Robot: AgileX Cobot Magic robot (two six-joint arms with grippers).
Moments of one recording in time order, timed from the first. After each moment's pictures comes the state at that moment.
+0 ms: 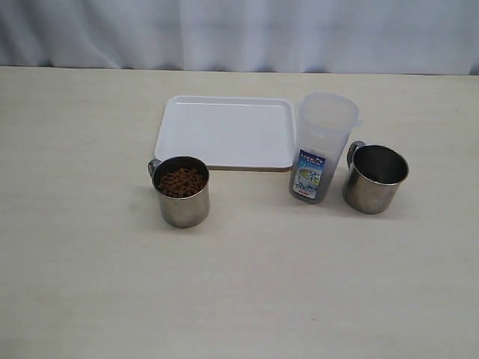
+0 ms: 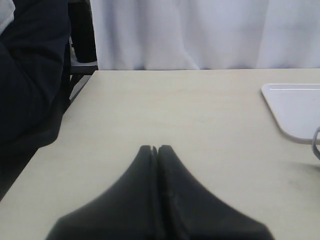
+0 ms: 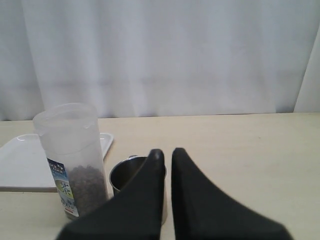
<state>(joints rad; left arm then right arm) -0.07 0.00 0.00 0.04 0.32 0.03 0.16 0.00 0.00 0.06 0.16 -0.03</state>
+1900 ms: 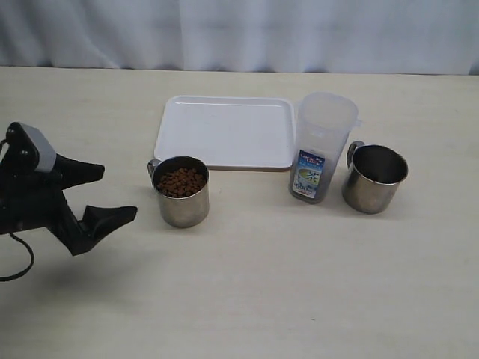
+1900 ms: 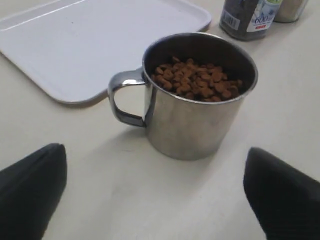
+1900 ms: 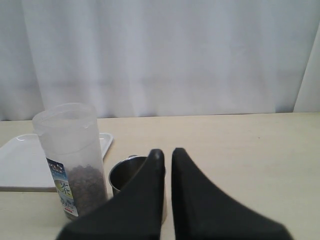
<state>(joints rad) -0.07 1.81 -0.43 1.14 -0.93 -0.34 0.16 0.00 0.00 0.06 0.16 -0.03</state>
